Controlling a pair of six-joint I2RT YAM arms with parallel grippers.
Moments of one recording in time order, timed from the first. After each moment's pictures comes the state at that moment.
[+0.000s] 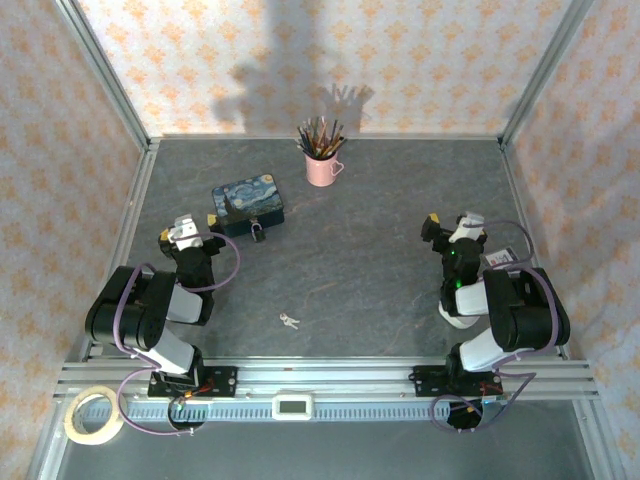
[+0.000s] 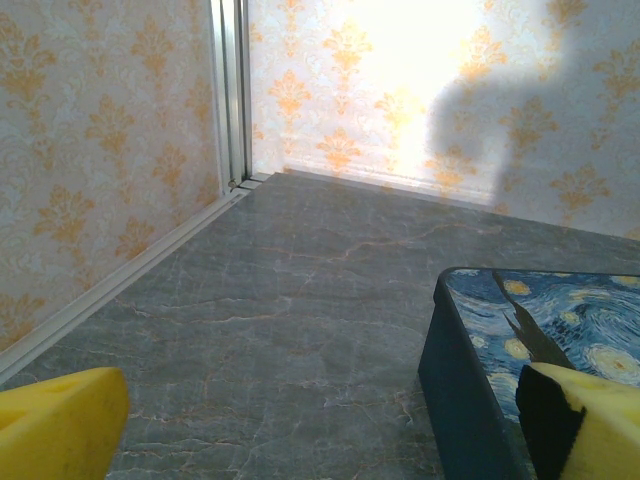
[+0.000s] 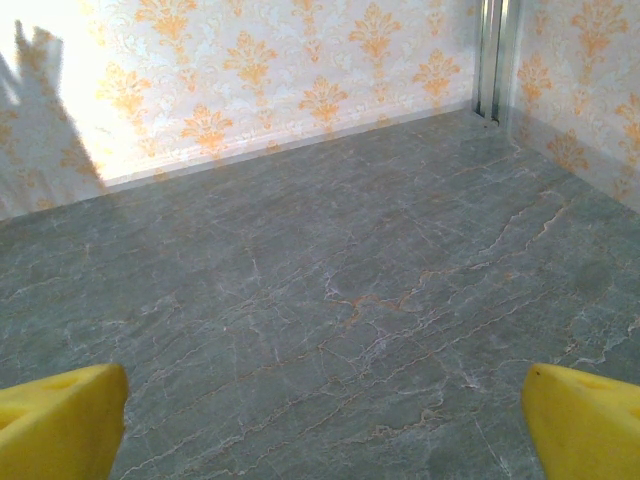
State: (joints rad) left arm -0.05 1.55 0.18 1.29 -0.47 -0.10; right arm 0.03 1.52 0.23 1.11 0.19 0.20
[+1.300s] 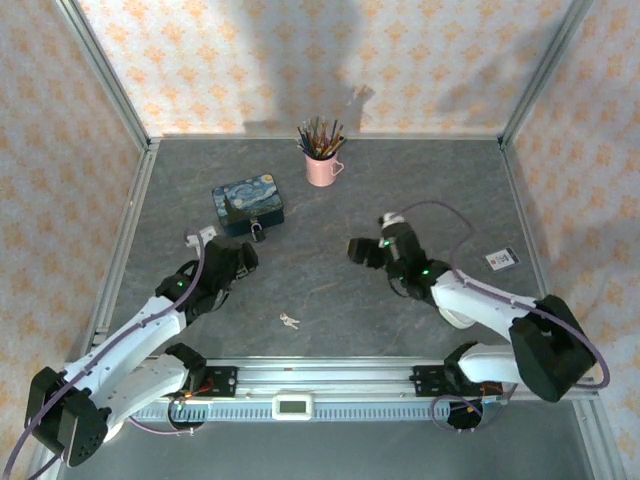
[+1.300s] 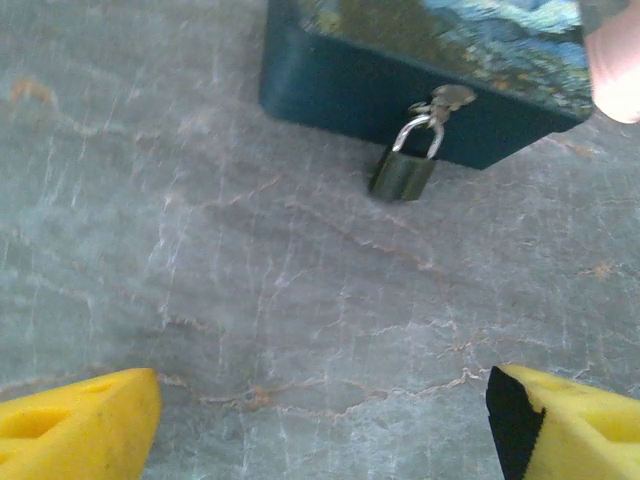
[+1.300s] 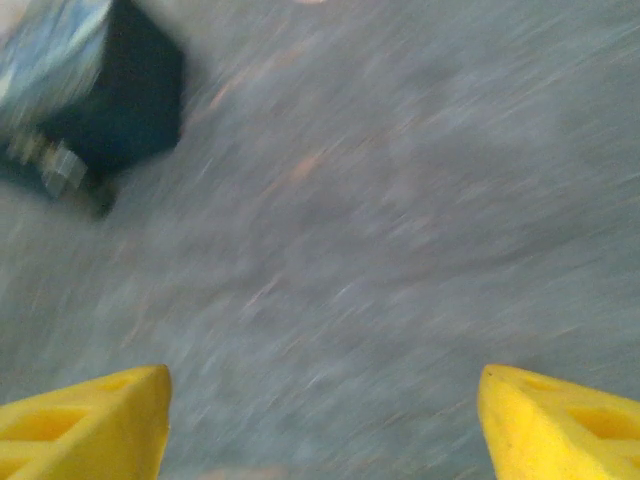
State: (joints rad) left arm -0.47 0.86 0.52 -0.51 -0.37 -0.97; right arm 0.79 1.32 0.63 0.01 0.01 0.59
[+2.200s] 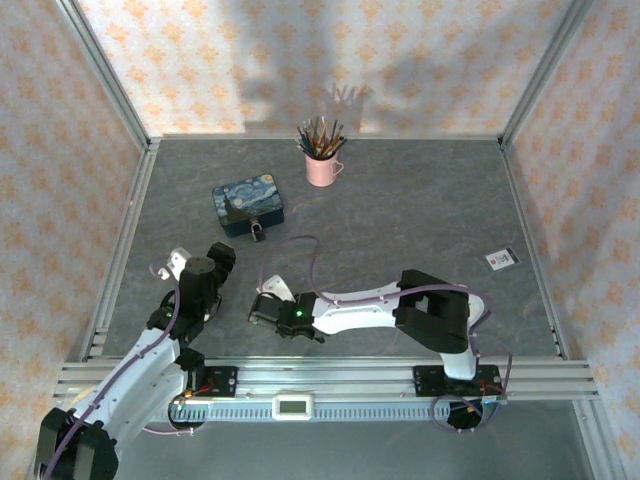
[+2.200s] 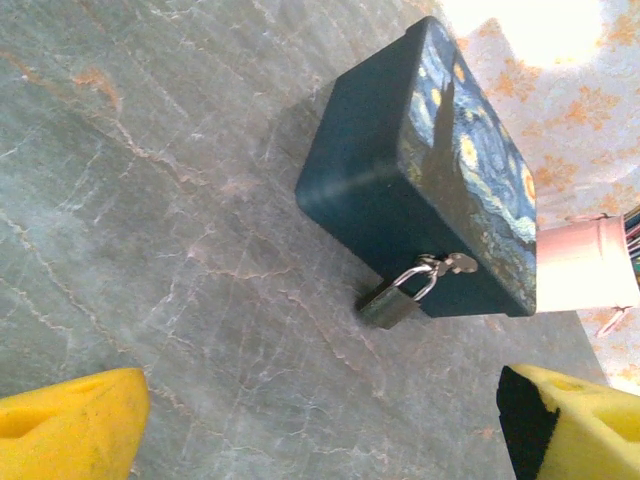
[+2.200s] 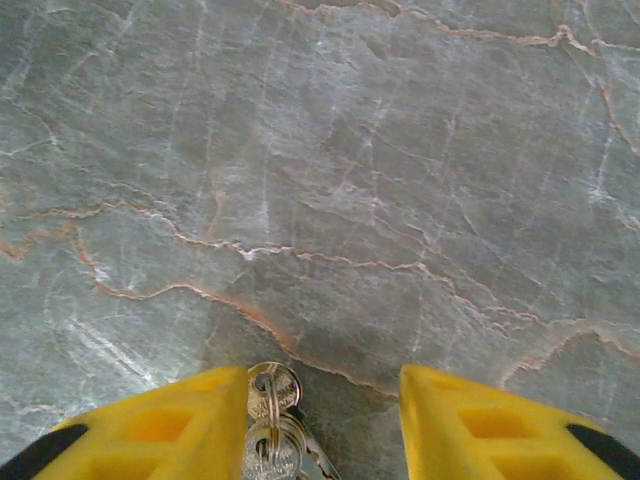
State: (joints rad) left arm -0.29 0.68 0.26 -0.17 -0.34 -1.21; right arm 1.33 1.94 1.24 -0.48 0.41 0.58
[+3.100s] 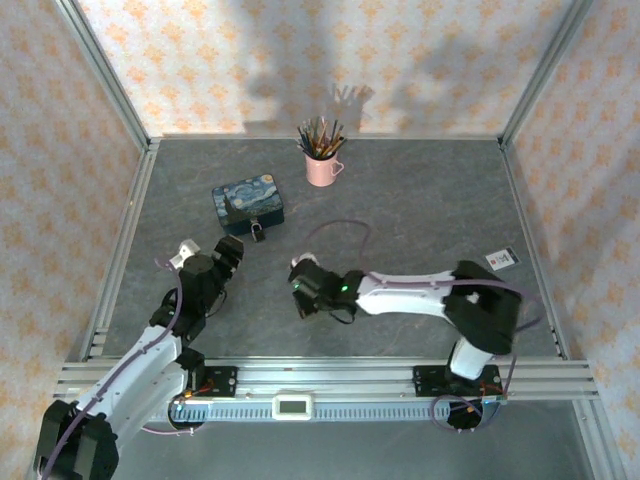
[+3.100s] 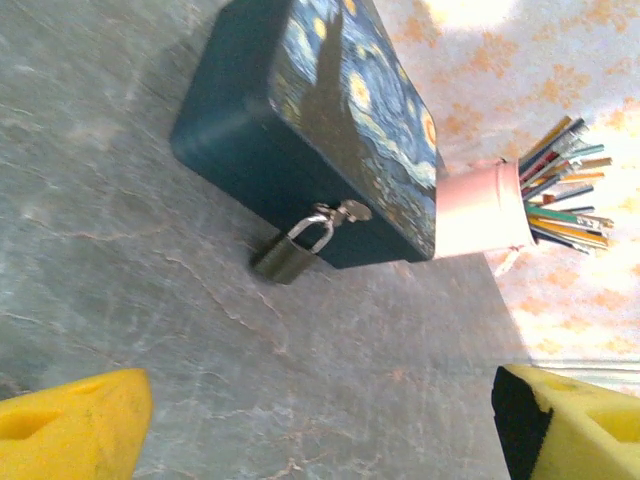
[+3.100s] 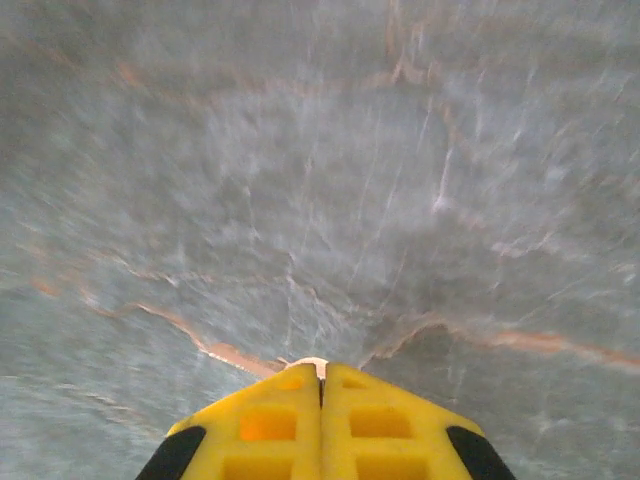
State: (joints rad) left arm -0.29 0.74 0.26 0.03 -0.16 -1.20; right arm 1.08 1.61 0.94 -0.24 0.08 0.56
